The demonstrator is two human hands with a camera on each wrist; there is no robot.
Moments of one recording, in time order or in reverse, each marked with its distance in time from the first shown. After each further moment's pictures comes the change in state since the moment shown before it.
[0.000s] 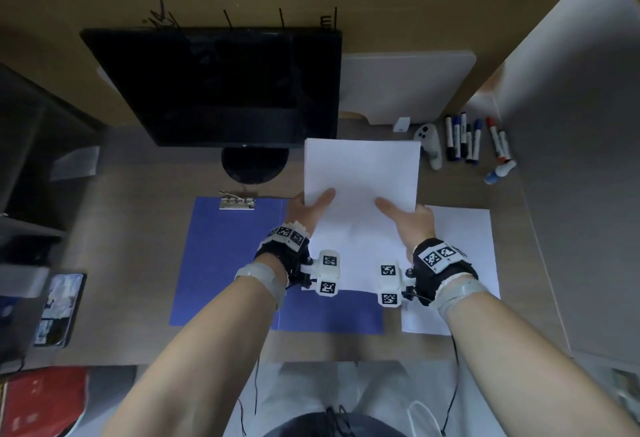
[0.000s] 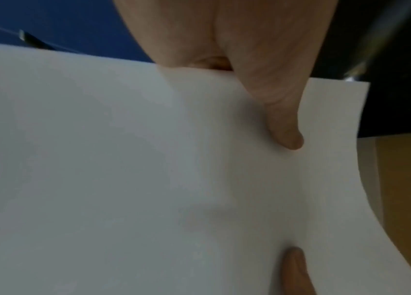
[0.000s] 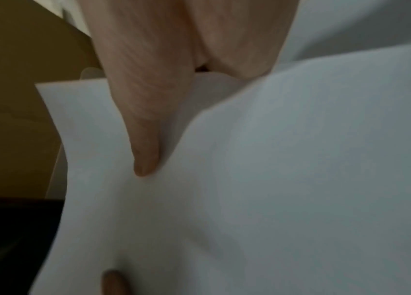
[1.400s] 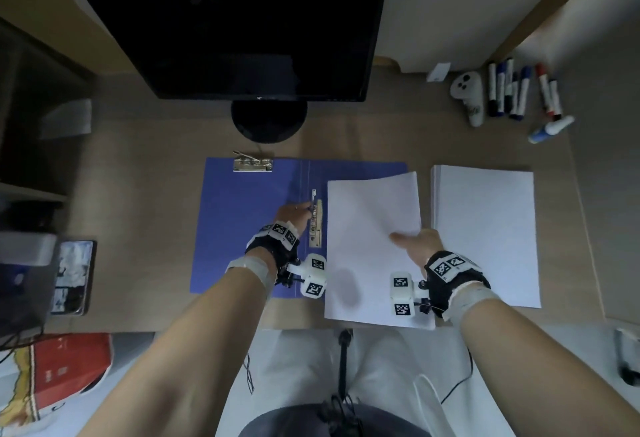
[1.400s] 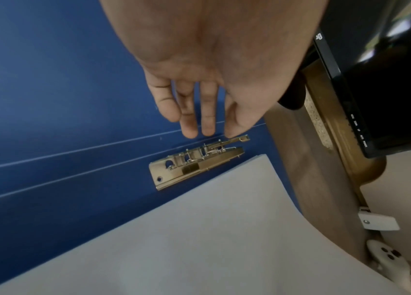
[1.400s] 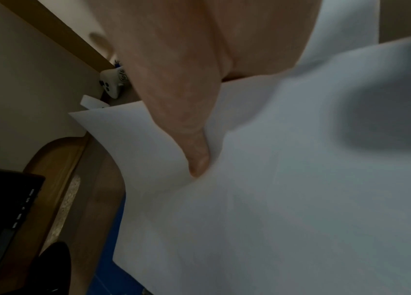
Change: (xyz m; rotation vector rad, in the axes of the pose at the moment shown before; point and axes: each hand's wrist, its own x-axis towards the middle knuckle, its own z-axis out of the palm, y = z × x) left_hand 0.049 -0.109 -0.064 0.318 -0.129 -0.300; right_hand -0.010 0.105 0.026 -0.614 -0.031 0.396
